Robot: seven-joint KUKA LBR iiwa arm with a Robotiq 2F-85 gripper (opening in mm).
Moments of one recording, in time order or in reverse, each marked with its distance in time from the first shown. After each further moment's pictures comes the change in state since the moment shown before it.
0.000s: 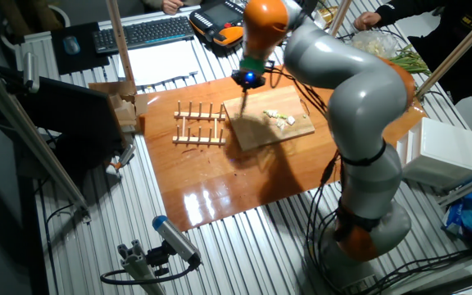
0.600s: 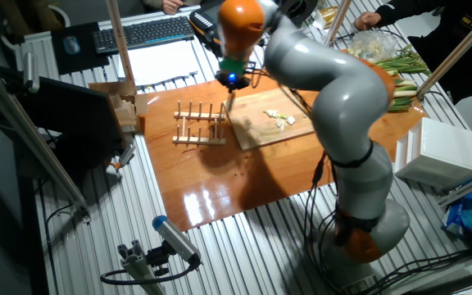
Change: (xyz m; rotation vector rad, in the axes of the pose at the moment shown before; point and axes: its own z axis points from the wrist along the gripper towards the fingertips) arm 0.026 0.055 0.005 0.053 -0.042 -0.003
